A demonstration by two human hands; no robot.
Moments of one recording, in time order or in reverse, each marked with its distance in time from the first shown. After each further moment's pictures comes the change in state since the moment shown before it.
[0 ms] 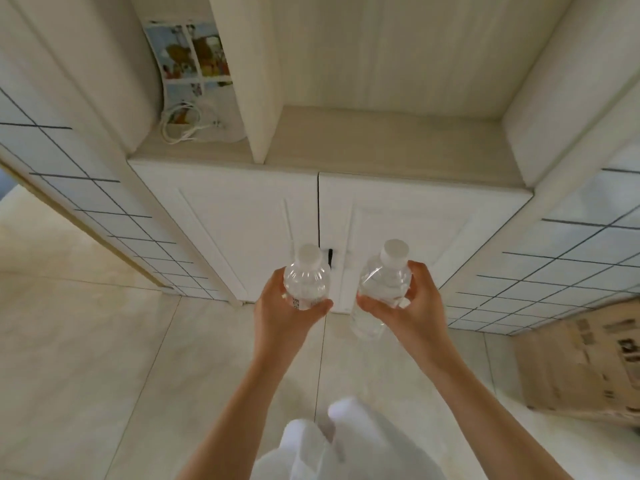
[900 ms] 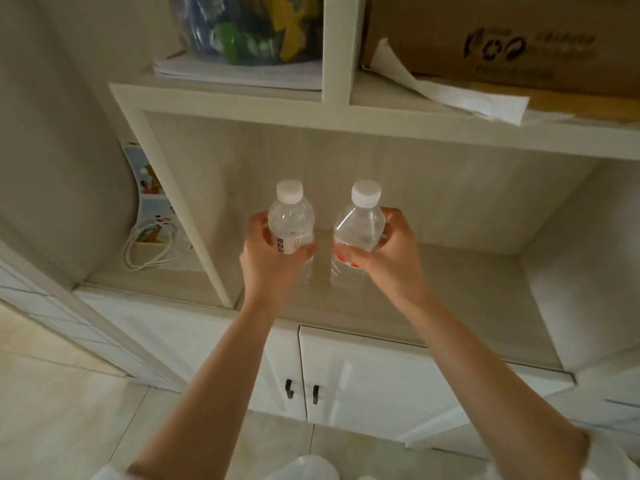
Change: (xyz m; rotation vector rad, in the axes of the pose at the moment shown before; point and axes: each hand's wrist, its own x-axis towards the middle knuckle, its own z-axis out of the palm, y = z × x) left_hand 0.298 0.166 0.058 -0.157 0.234 0.186; right_hand 0.323 -0.146 0.019 0.051 -0.030 -0.294
